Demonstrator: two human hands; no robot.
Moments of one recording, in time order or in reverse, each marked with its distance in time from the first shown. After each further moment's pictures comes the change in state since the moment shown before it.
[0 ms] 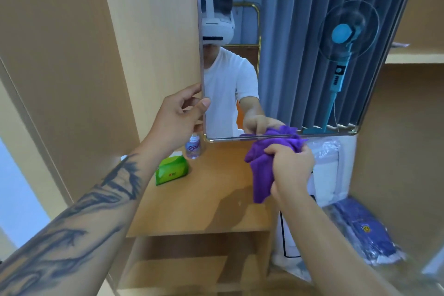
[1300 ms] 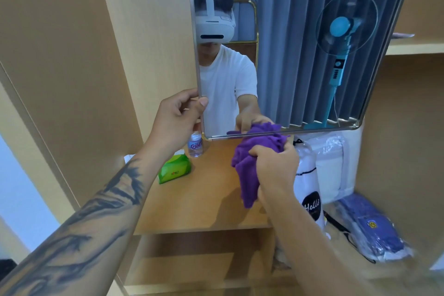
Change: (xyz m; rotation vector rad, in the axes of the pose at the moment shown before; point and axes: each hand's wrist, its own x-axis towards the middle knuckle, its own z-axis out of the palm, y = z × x) left_hand -0.002 -0.008 0.008 -0.025 0.080 0.000; right_hand -0.020 0.005 0.005 -0.089 -0.119 -0.007
